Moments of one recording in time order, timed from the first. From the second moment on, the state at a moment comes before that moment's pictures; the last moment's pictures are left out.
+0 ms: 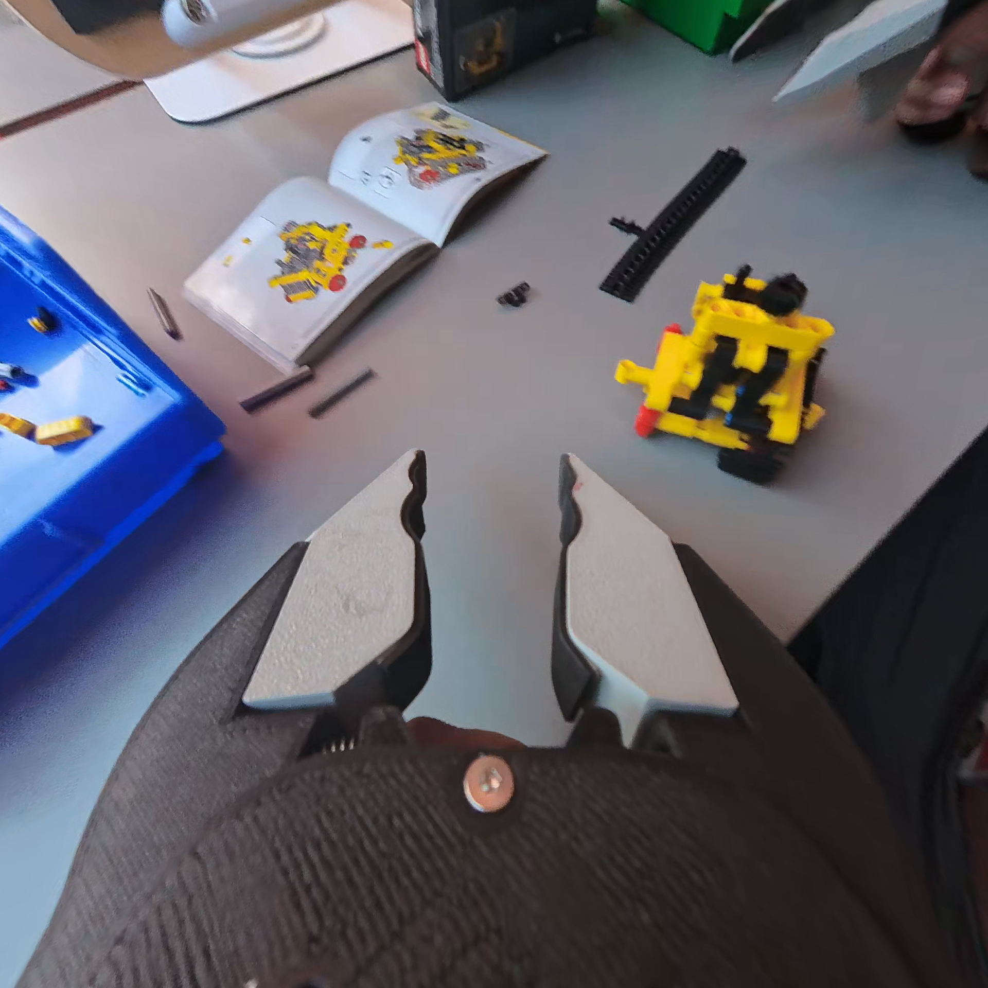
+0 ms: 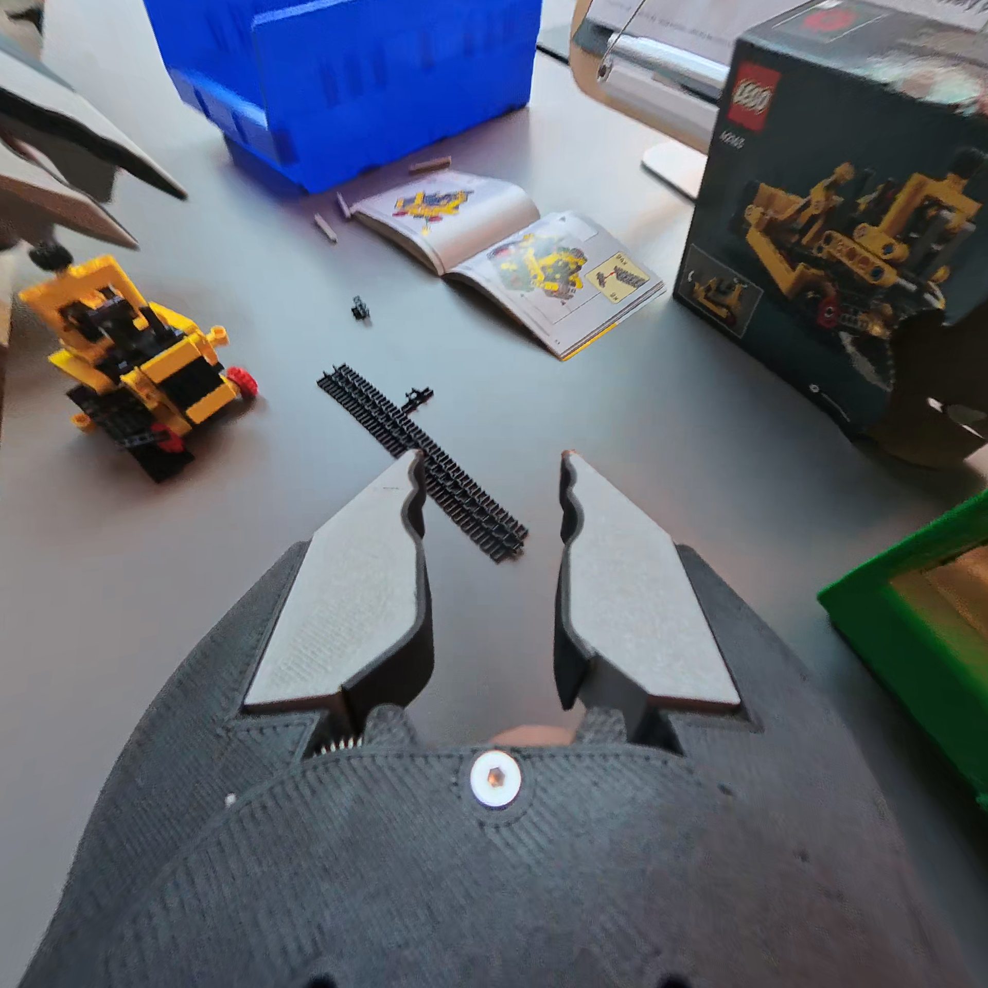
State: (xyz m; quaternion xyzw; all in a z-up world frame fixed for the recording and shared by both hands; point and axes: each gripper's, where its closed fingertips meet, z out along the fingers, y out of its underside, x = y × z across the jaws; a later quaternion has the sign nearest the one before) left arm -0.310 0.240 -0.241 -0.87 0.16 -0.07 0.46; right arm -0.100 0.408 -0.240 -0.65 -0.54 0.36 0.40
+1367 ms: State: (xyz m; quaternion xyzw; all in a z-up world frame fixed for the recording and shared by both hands) left arm -0.264 0.292 -0.217 -0.79 0.29 -0.14 0.52; right arm -0.111 0.336 -0.244 -0.57 -0.65 0.42 0.28
